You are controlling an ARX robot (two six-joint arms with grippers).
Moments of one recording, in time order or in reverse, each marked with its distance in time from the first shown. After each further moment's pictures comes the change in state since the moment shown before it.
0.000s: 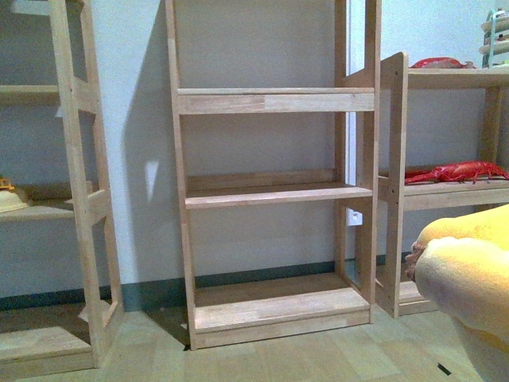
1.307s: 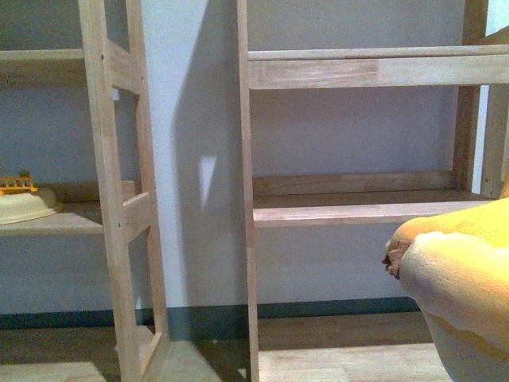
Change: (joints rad) left arm 0.003 -0.002 0.000 0.000 -0.007 0.000; right arm 0.005 0.002 0.000 0.000 -0.010 0.000
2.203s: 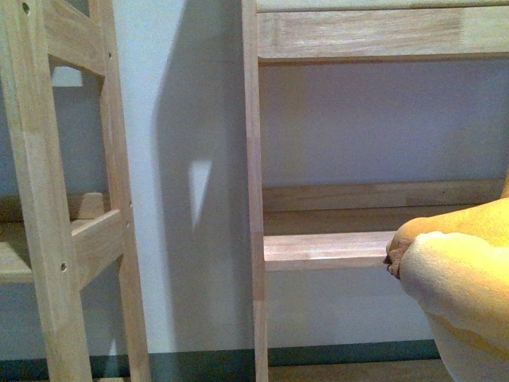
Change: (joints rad) left arm 0.000 0.000 0.000 0.000 0.000 0.000; right arm 0.000 0.000 0.000 0.000 -0.002 0.000
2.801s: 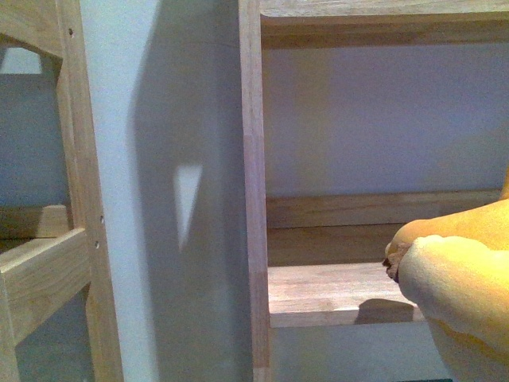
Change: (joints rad) left arm 0.000 0.002 0.000 0.000 0.000 0.000; right arm 0.002 -0.001 0.046 -0.137 0.018 -0.118
